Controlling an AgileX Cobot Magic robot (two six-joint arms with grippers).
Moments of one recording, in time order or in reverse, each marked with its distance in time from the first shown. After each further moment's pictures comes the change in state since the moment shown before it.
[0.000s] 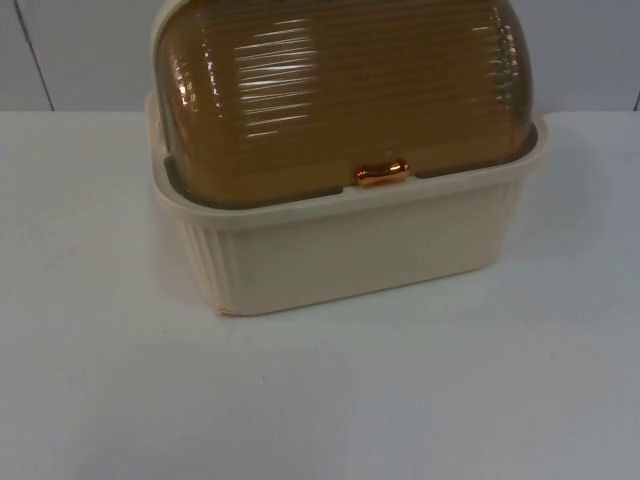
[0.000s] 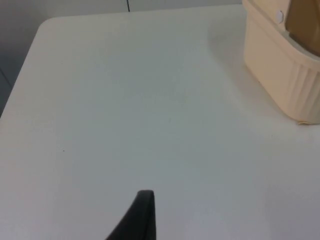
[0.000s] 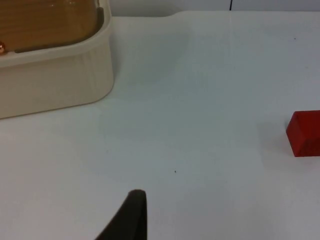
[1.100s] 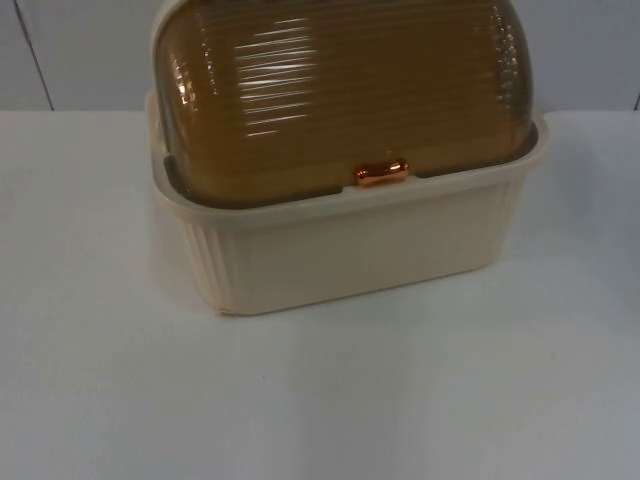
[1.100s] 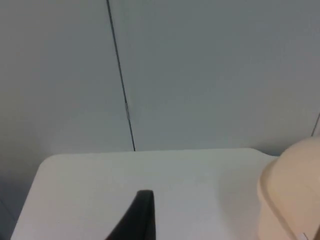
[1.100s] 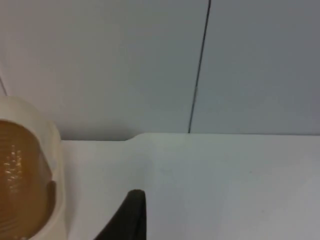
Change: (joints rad) right arm 0.000 0.877 -0.603 -0.182 -0.370 0.101; left arm 0.000 0.941 -0.475 0.030 -0.627 -0.044
